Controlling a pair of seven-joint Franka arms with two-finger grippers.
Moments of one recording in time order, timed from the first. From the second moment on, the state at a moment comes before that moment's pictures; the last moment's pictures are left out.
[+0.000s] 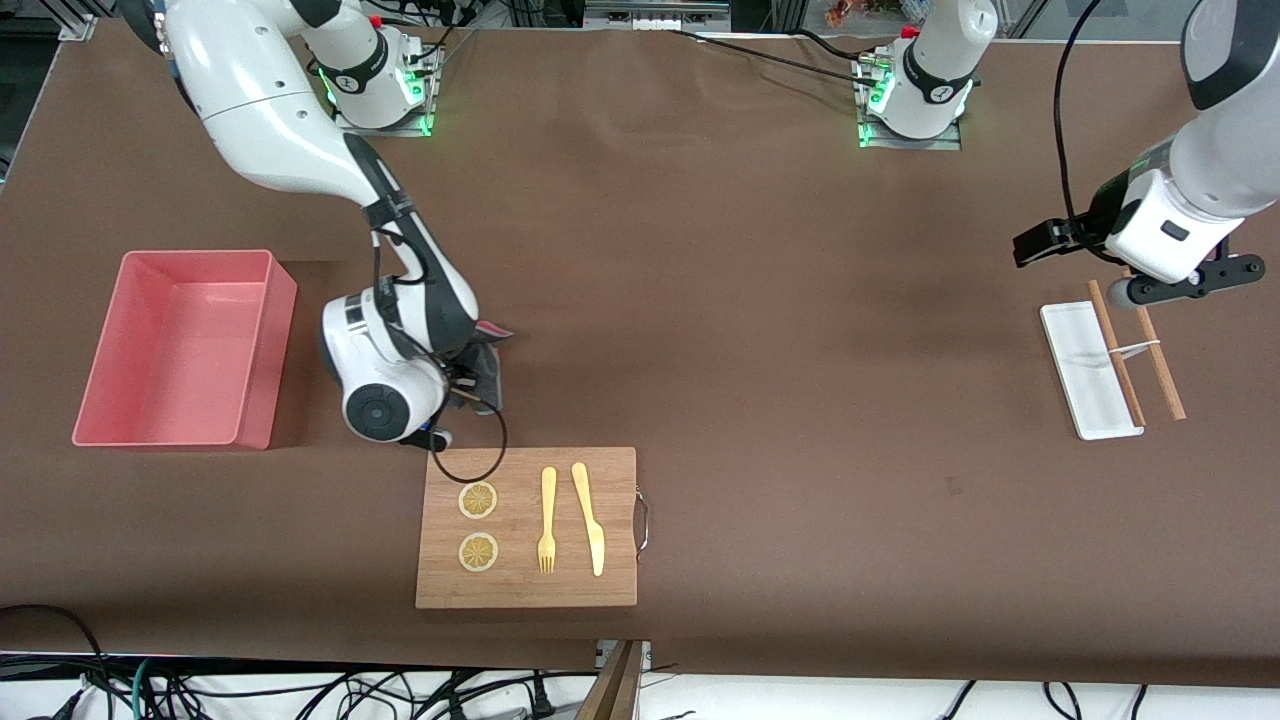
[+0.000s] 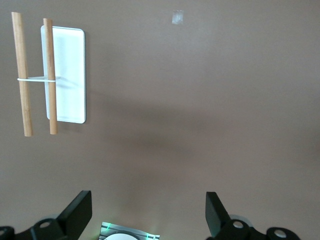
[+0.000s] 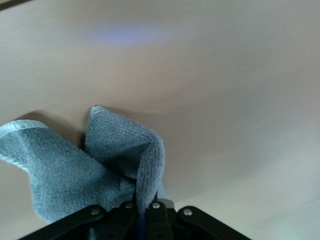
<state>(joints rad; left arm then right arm) -0.08 0.02 0.02 -1.72 0.00 1.55 -0.30 0.30 0.81 0.08 -1.44 0.02 1.80 0.71</state>
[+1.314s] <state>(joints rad) -0.07 0.12 0.01 -1.59 0.05 1.58 -0.29 0.45 0.79 0.05 -1.42 0.21 1.76 0.87</state>
